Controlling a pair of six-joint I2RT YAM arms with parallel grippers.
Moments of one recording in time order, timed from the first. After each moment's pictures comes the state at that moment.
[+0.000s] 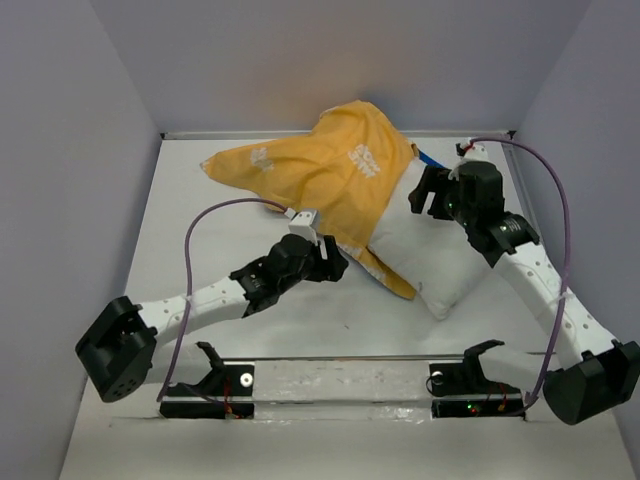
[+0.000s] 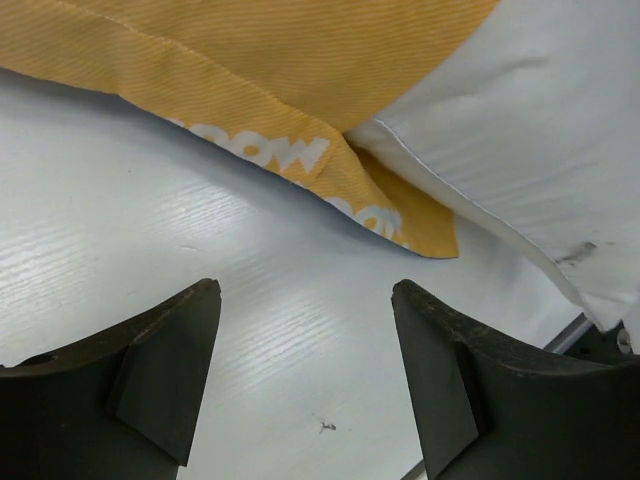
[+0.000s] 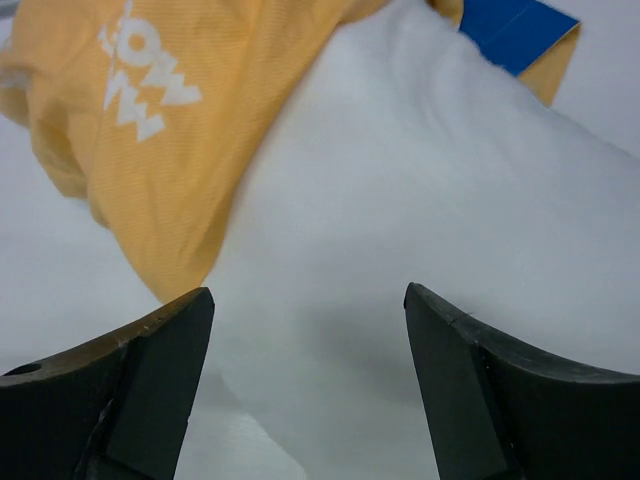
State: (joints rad) left arm -0.89 1.18 0.63 0.11 -0.15 -0.64; right arm 0.31 1.14 1.09 -0.40 0.08 0.40
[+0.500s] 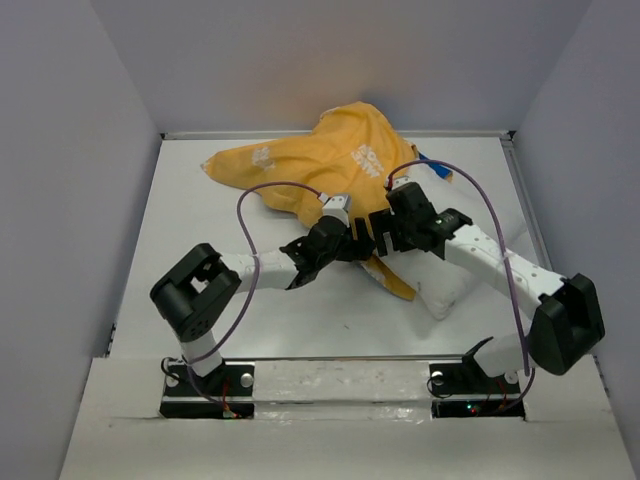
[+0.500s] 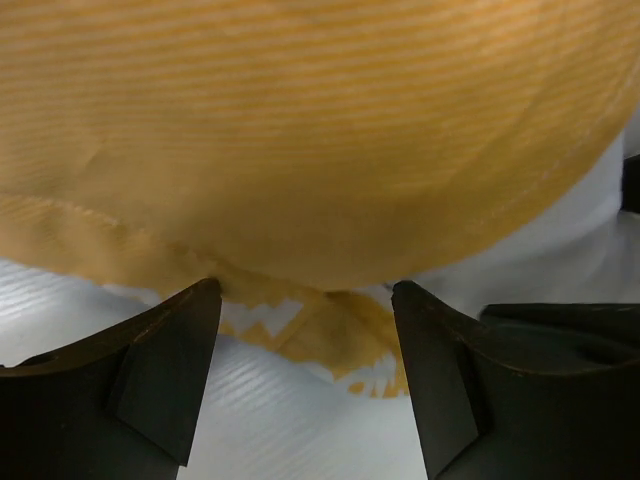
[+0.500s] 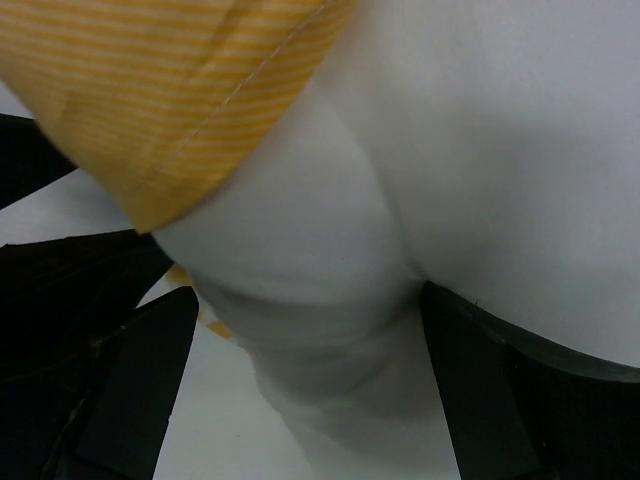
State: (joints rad) left arm -0.87 1.67 0.86 0.37 -0.14 -0.66; right arm 0.59 1.35 1.09 -0.62 0.27 0.23
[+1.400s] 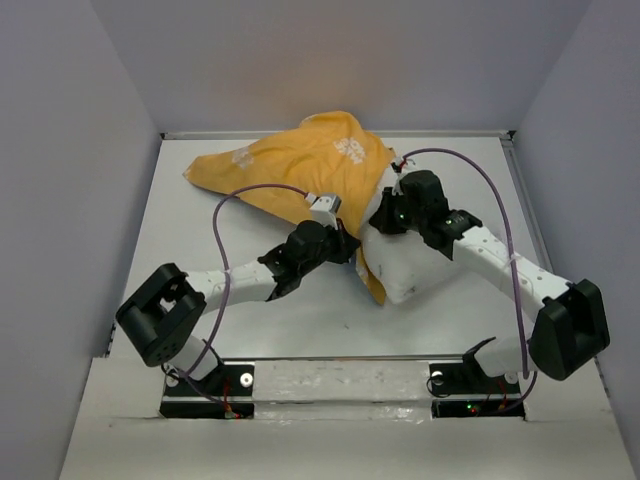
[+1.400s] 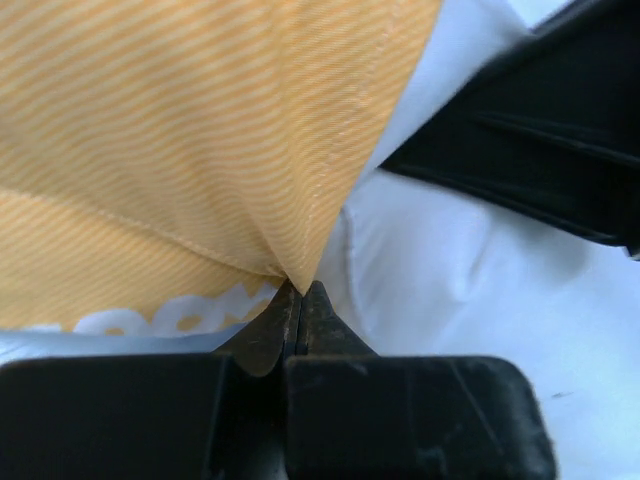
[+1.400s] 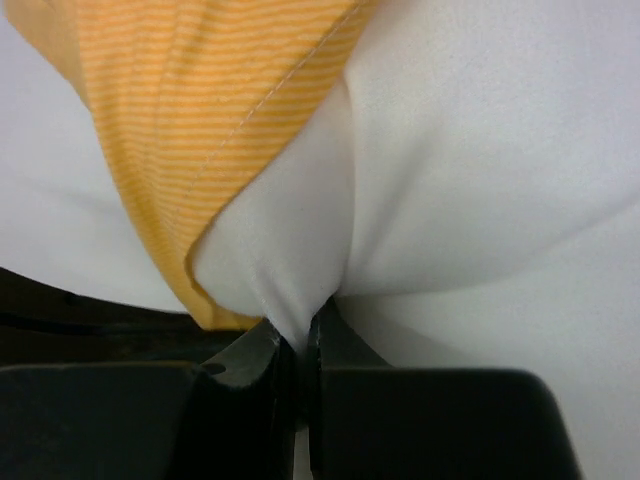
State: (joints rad) left arm -0.87 1.51 0.74 0.47 -0.09 -0.62; right arm 0.52 1.38 1.08 -0.35 -0.03 0.38
